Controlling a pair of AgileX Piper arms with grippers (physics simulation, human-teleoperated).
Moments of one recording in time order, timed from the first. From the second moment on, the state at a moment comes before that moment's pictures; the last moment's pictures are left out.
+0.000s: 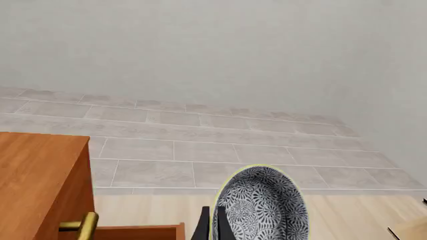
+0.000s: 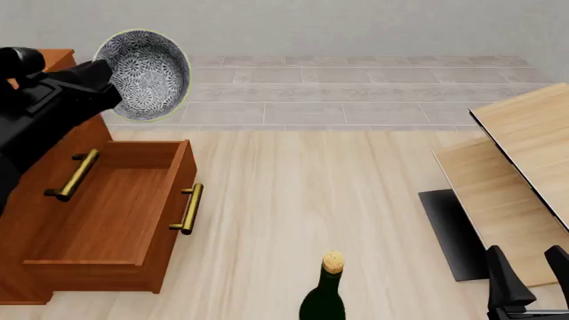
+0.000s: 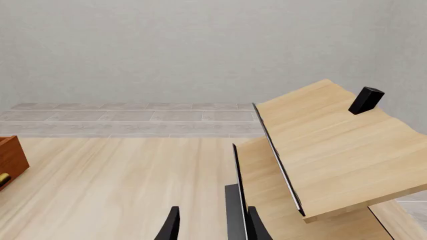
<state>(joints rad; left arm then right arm) -0.16 1.04 -0.85 -0.13 -0.19 0.00 0.01 0.00 0.00 0.00</state>
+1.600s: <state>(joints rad) 0.57 0.95 -1.20 0.41 -0.64 0.00 0.01 0.00 0.00 0.00</state>
